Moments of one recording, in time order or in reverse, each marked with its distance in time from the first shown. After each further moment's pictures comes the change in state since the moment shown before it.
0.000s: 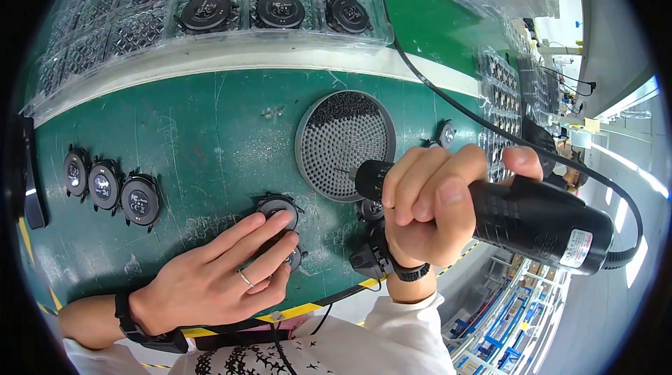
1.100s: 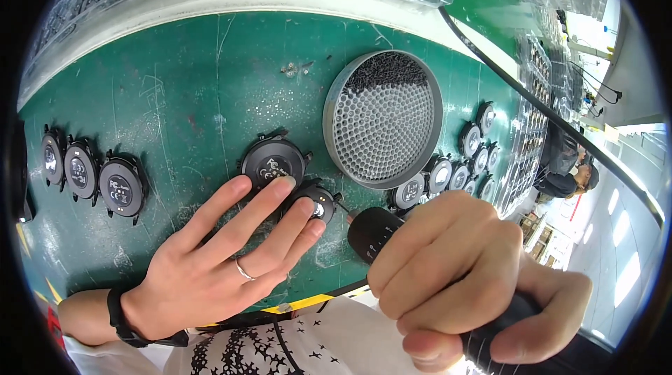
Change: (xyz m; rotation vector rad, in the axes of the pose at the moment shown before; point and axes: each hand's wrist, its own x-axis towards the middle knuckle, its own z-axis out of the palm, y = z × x) left_hand 0.002 0.004 0.010 0.041 -0.005 -0.240; right_hand -0.009 -0.008 0.004 0.209 -0.429 0.064
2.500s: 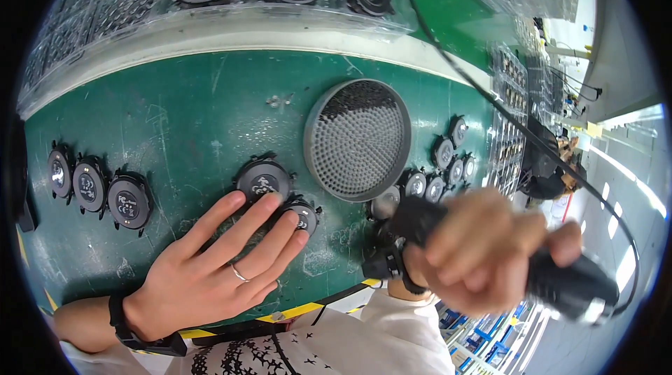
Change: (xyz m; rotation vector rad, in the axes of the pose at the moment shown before) left_hand -0.002 -0.004 -0.003 0.083 -0.006 0.056; right_hand 0.003 -0.019 -0.013 -0.219 0.296 -0.160
